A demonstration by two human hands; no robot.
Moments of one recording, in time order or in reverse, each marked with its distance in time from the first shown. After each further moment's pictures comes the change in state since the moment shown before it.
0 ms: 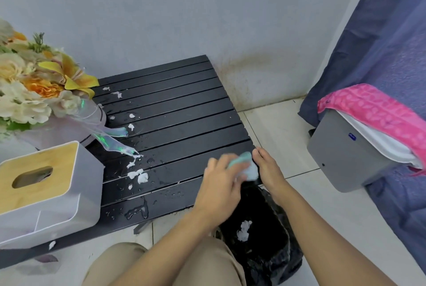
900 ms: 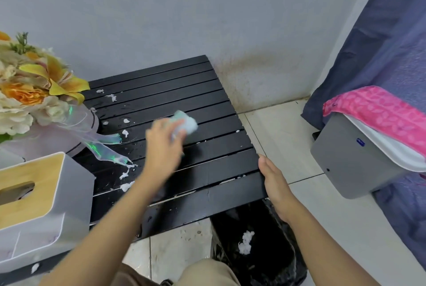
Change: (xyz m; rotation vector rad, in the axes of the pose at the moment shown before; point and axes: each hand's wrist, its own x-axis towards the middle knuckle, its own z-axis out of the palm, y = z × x) left_hand 0.072 -0.113 -0.064 -0.005 0.324 -0.265; right_hand 0.005 0.007 -0.003 0.116 -0.082 0.013
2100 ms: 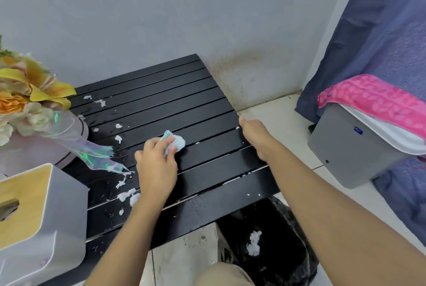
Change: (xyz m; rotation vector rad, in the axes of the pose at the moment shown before) left_hand -0.027 -0.021 0.008 0.132 -0.008 -0.245; right_hand 0.072 -0.081 0.040 -0.259 0.193 0.155
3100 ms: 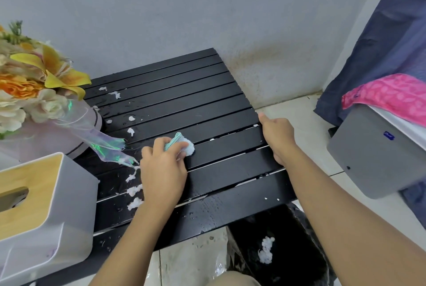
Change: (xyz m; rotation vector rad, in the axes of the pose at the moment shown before) left_hand -0.015 -0.009 -0.010 0.256 0.086 0.167; right_hand 0.014 0.015 0.006 0.073 0.215 -0.101
